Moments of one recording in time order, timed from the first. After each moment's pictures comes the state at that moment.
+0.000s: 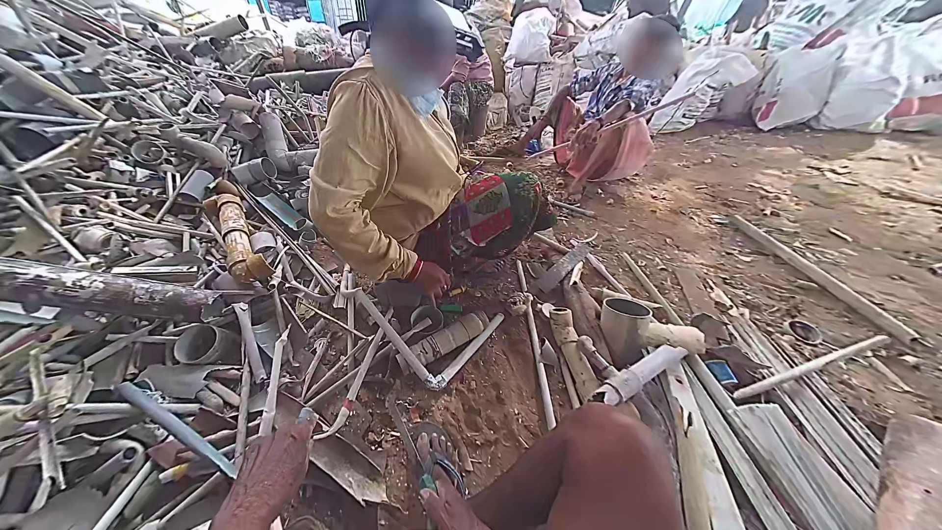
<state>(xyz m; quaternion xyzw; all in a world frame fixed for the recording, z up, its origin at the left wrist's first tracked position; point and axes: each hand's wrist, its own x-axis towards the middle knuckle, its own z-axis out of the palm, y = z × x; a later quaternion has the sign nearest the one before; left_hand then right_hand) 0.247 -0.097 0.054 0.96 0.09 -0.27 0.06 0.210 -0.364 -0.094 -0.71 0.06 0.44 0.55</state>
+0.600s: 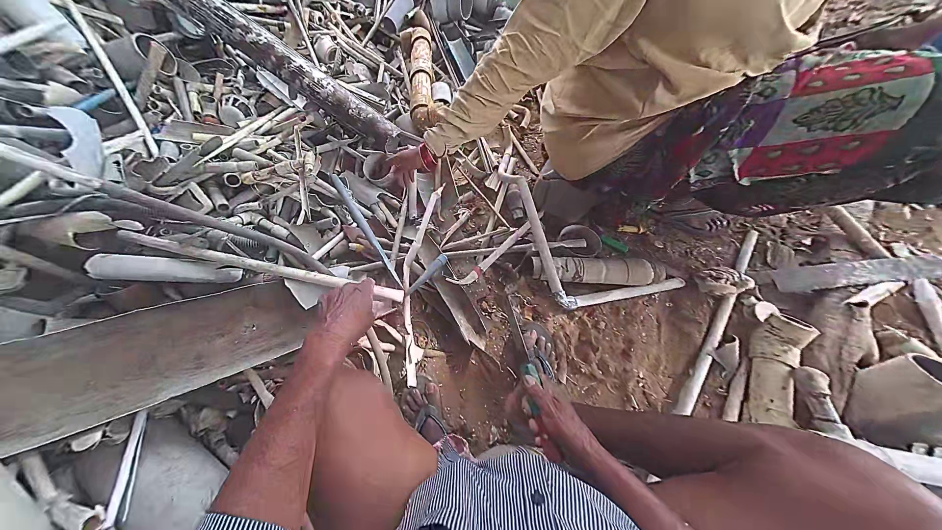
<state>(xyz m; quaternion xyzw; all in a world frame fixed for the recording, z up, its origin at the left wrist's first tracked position) 0.129 -0.014 0.056 0.89 0.34 -0.29 0.12 0.195 -0.347 -0.067 -0.73 0.06 0.48 0.48</state>
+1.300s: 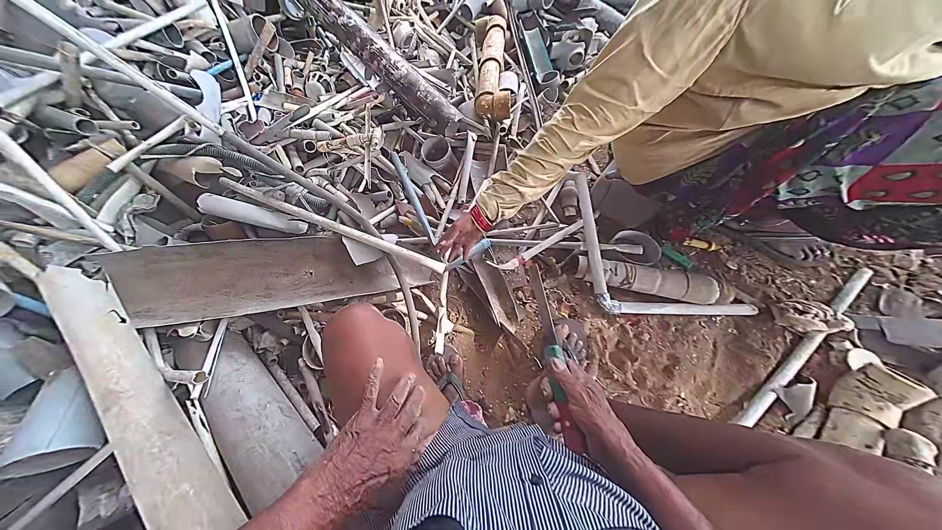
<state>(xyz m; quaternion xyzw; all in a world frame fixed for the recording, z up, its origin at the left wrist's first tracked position) -0.079 -0.147 0.017 1.00 -0.04 0.00 -0.02 0.176 -0.344 -0.030 -0.68 0.02 0.47 0.56</state>
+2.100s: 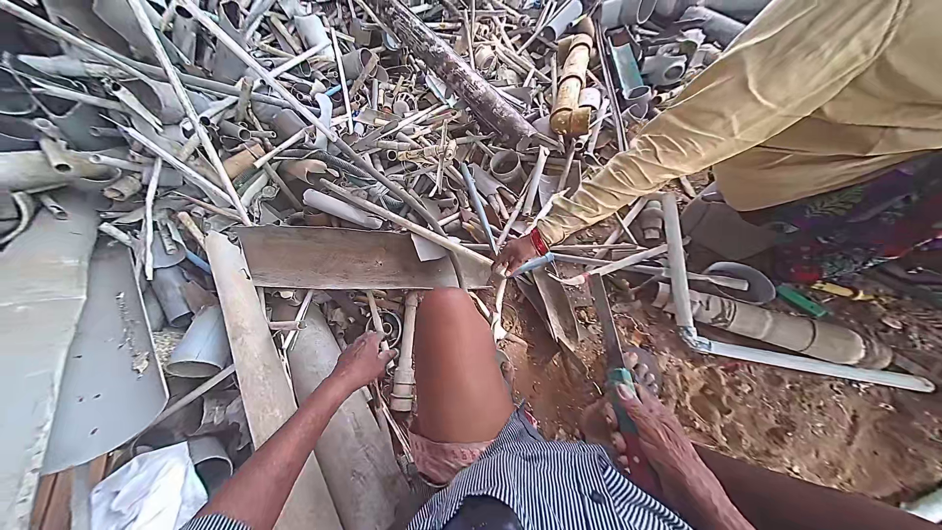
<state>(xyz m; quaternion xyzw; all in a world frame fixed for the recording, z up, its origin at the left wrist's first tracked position) -0.115 -0.048 0.020 0.77 0.52 -0.24 0.28 0.163 -0.355 -0.020 -0.66 -0.05 0.47 0.58</state>
